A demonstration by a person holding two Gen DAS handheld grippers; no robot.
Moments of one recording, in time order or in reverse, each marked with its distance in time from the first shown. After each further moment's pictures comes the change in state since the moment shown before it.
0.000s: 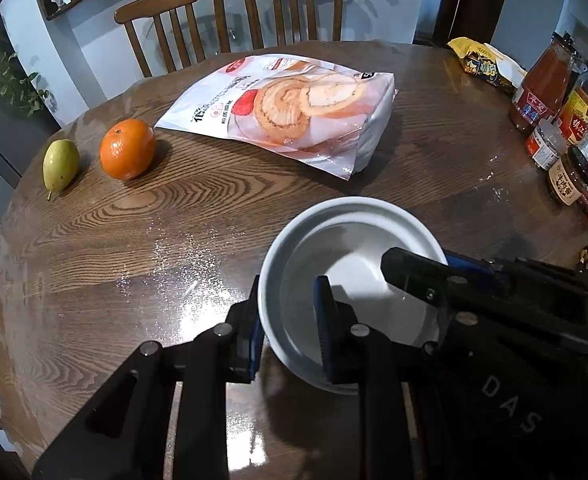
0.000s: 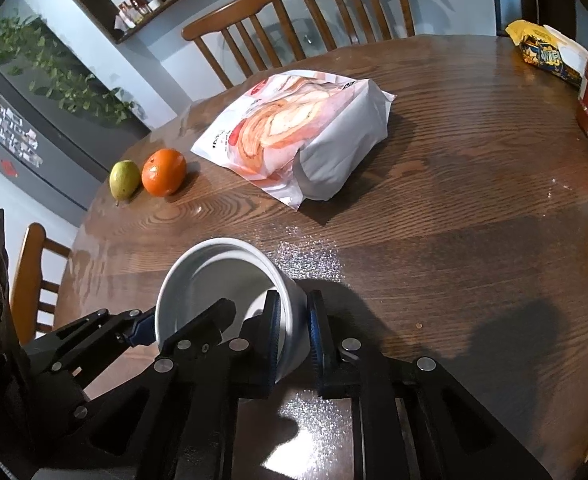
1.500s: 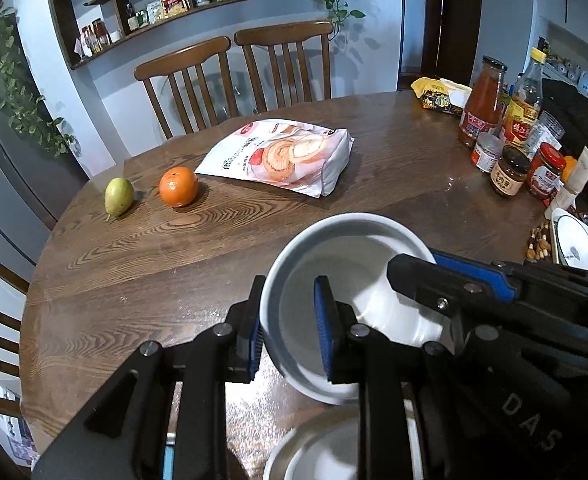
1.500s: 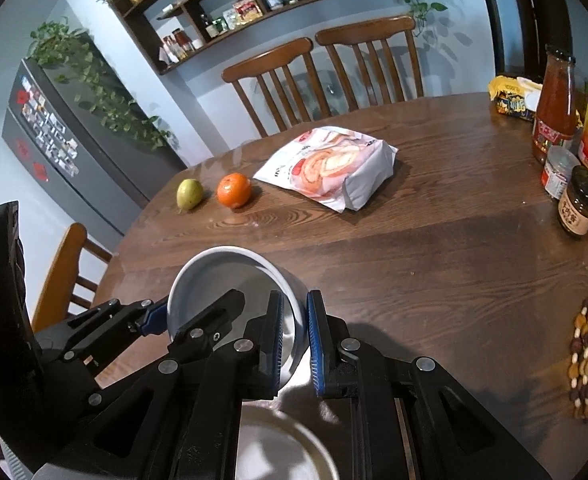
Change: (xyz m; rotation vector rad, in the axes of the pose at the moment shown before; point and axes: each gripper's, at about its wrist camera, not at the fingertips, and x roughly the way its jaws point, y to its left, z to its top) left arm -0.112 -0.014 -0.052 0.061 -0.191 0.040; right arm -0.101 0.043 -0.055 -0.056 -0.177 0.032
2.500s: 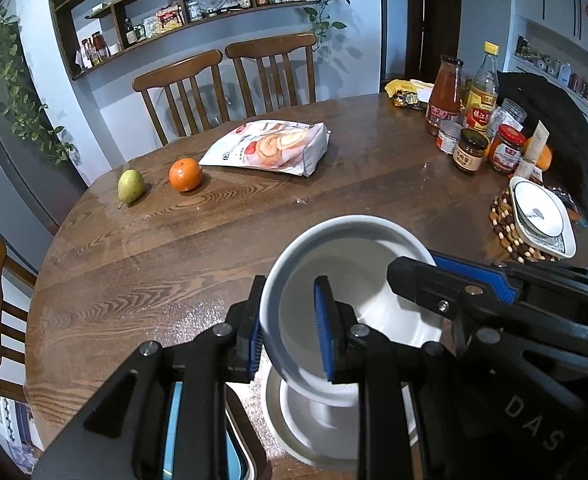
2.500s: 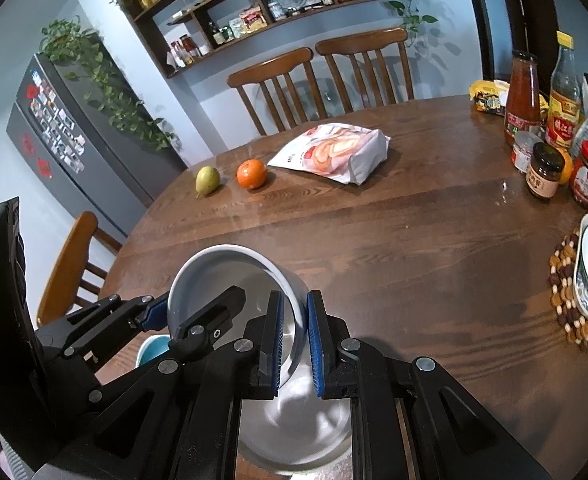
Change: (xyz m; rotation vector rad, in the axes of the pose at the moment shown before) left arm -0.058 -0.003 -0.055 0.034 -0.044 -0.039; right arm -0.054 0.034 -0.061 0.006 -0.040 -0.036
